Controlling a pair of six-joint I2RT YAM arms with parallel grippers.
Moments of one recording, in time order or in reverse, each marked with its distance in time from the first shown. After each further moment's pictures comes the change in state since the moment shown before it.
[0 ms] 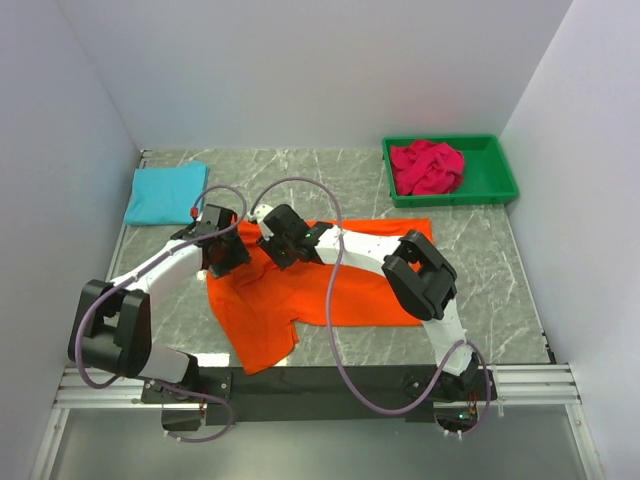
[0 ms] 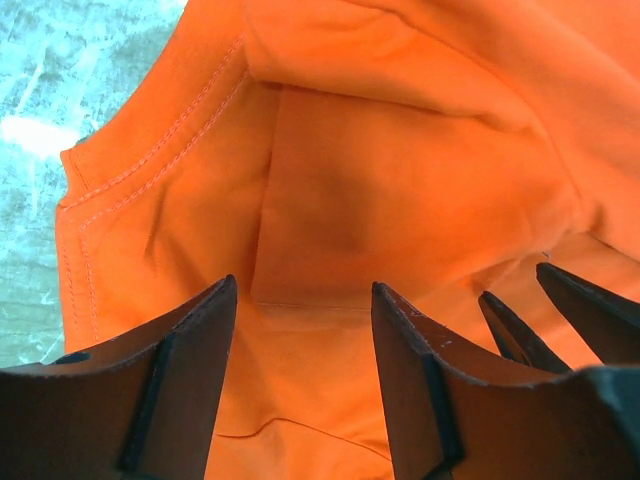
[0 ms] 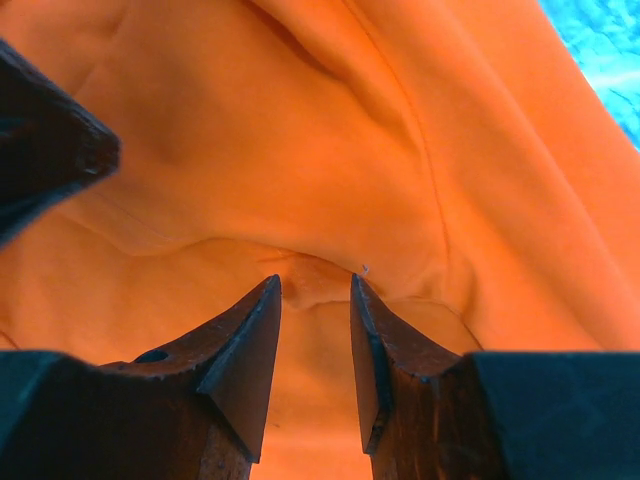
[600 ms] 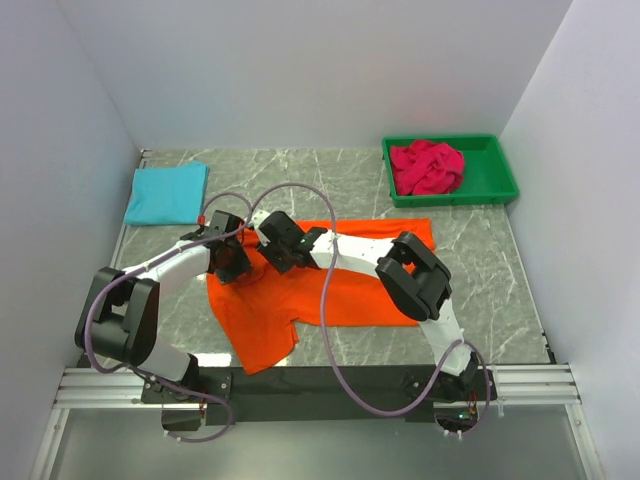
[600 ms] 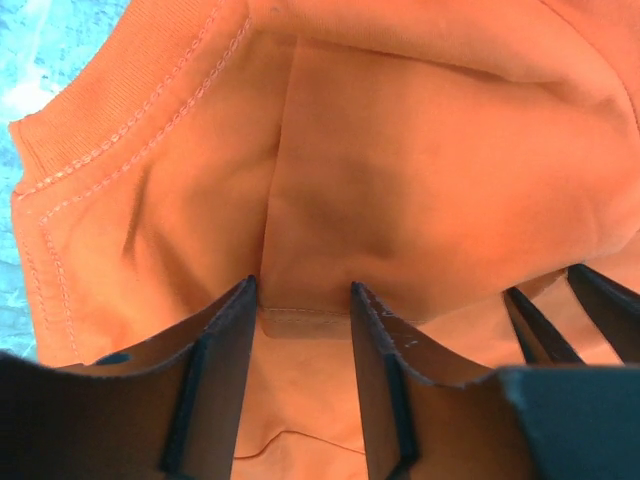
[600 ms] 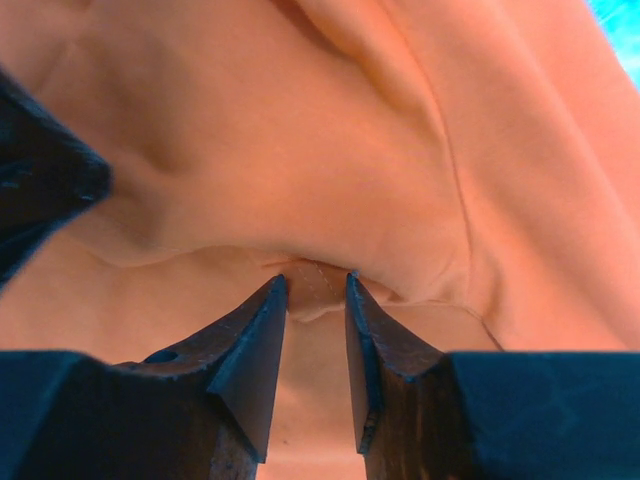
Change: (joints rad) left arm -0.032 0.071 -0.034 0.023 -0.003 -0.018; right arm 0.029 0.029 0.006 -0.001 0.056 0.004
